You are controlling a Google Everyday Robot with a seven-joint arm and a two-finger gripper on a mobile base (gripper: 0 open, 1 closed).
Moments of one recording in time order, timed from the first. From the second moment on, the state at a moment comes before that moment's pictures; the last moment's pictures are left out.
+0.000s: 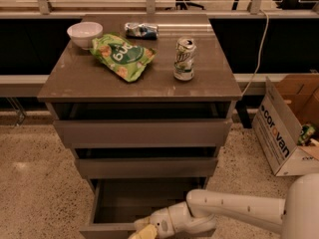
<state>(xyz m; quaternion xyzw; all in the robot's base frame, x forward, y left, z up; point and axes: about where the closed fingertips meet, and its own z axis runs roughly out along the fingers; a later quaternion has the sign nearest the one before) 0.352 0.090 0.439 -0.29 0.71 0.63 0.10</state>
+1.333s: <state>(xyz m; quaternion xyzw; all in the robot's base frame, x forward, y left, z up) 0.358 0.072 0.305 -0.11 0.67 0.73 0.05</state>
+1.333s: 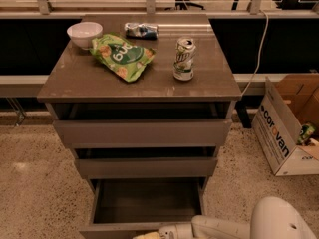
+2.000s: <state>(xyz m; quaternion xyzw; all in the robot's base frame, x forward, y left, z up) 0.353 0.077 0.303 -0.11 0.67 0.73 0.04</state>
